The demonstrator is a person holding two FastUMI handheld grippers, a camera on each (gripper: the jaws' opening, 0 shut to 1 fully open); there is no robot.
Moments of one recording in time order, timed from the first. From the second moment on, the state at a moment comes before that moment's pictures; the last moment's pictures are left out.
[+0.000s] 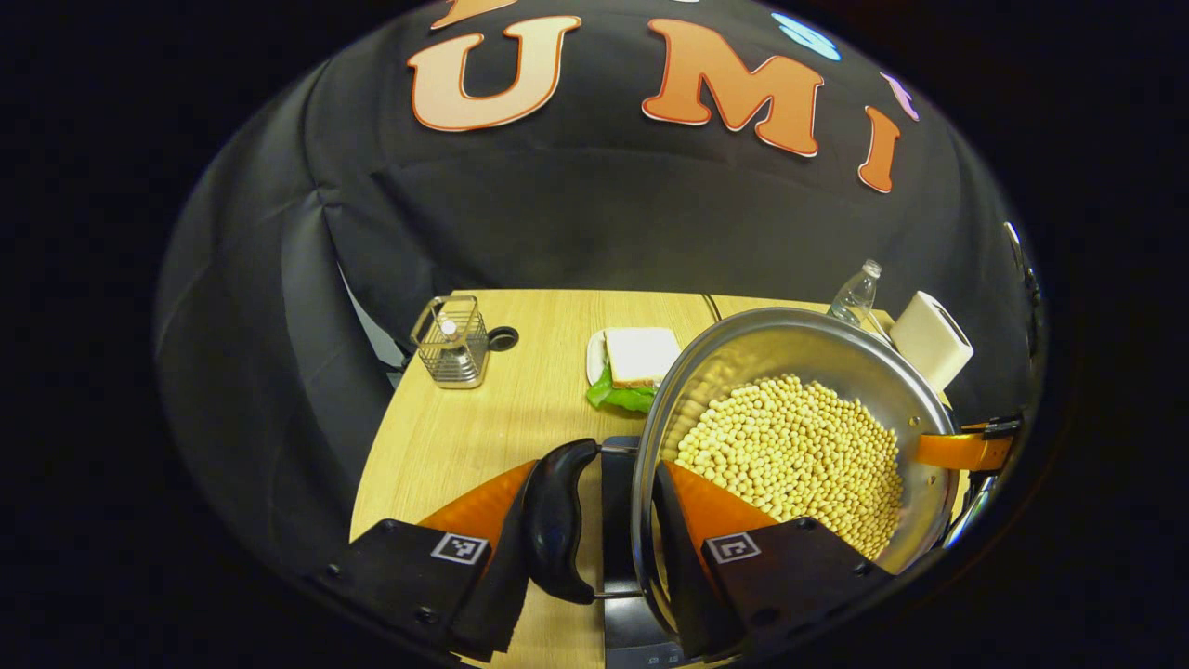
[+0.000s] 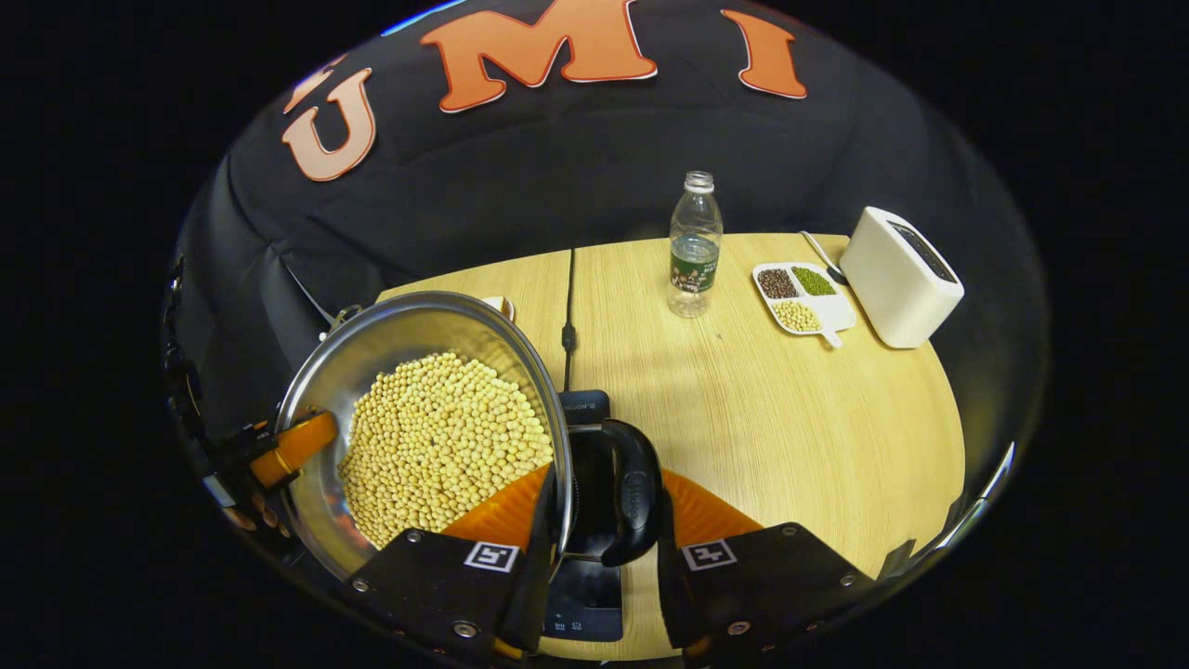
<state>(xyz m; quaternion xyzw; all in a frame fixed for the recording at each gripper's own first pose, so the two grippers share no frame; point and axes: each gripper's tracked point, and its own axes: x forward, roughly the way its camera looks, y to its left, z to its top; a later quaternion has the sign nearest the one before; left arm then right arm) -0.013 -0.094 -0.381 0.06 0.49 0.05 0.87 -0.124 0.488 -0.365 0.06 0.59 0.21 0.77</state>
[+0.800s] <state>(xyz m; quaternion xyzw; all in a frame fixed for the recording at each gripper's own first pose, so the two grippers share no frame) -0.003 -0.090 -0.375 0.05 0.49 0.05 0.87 -0.140 0.503 -0.421 0.06 0.62 0.20 0.76</state>
